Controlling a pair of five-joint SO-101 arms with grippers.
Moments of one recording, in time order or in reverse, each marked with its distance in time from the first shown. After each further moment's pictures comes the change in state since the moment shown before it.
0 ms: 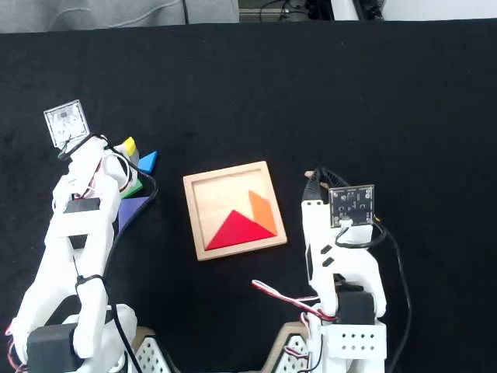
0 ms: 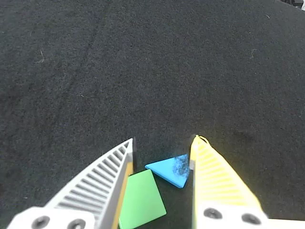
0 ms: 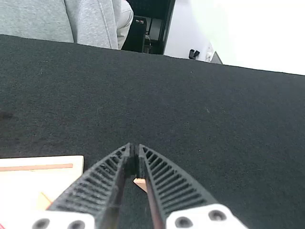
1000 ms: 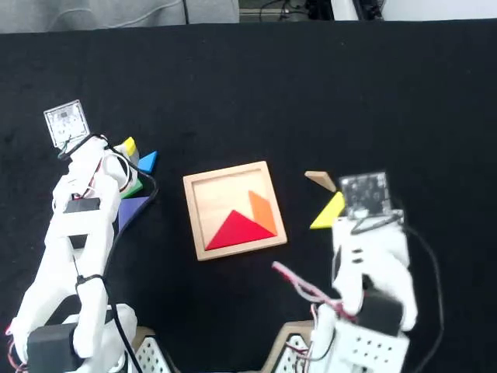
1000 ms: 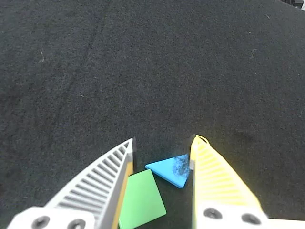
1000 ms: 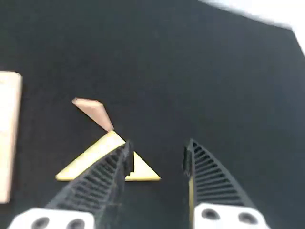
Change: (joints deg) left arm 0.0 0.0 0.0 0.0 0.0; right arm 16.5 13.2 -21.3 25.4 18.8
